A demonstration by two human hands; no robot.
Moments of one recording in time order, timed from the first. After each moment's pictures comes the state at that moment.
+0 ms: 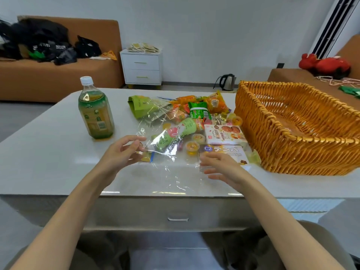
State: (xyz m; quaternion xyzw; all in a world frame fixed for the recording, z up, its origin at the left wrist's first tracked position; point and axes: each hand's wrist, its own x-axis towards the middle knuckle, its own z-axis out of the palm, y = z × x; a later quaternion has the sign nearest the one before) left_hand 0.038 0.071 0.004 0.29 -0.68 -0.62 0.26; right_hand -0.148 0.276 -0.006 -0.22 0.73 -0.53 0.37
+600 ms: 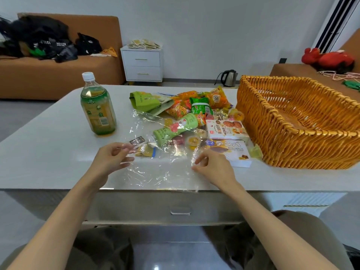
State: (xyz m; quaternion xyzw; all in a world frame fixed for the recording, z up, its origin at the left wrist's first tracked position) left_hand 0.059 0.060 -0.014 0.38 -0.68 -0.58 0.25; right_hand -0.133 0.260 -0.044 -0.35 0.87 -0.33 0.08
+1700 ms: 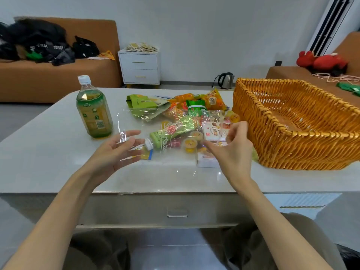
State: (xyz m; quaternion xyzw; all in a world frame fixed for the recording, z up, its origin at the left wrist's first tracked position) left_hand 0.053 0.075 0.014 0.23 -0.63 -0.70 0.23; right_hand -0.135 0.282 0.006 -0.31 0.78 -0.52 -0.16
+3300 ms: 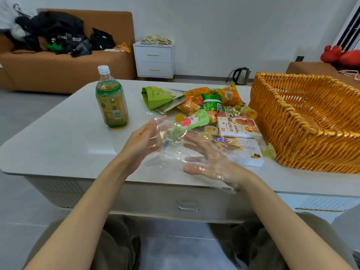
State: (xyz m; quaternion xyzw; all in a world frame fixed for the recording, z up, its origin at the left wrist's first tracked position) left_hand 0.027 0.098 0.009 0.29 -0.64 -0.66 0.26; right_hand -0.104 0.263 -0.003 -0.49 0.65 -0.46 0.37
